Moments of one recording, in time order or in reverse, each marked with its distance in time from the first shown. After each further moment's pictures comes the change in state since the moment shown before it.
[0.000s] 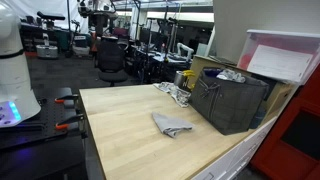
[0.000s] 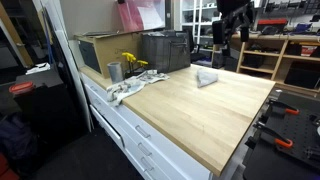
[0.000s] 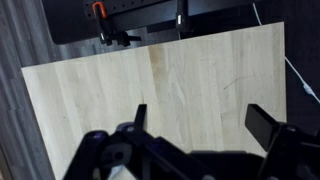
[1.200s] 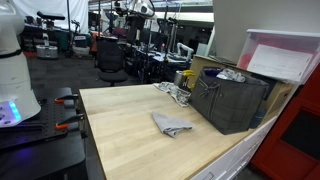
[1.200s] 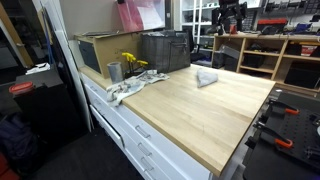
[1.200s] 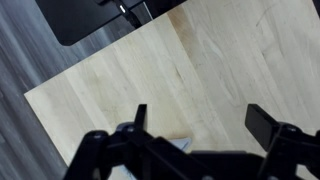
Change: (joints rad) arm -0.153 0.201 -0.438 0.209 -0.011 -0.001 -0.213
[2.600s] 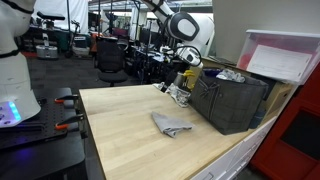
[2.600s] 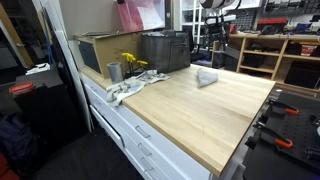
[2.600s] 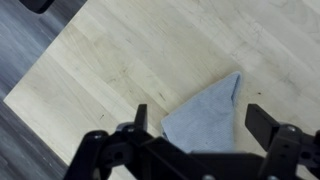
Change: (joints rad) arm -0.149 0.734 -0.189 0.620 0.172 -0.039 -0.050
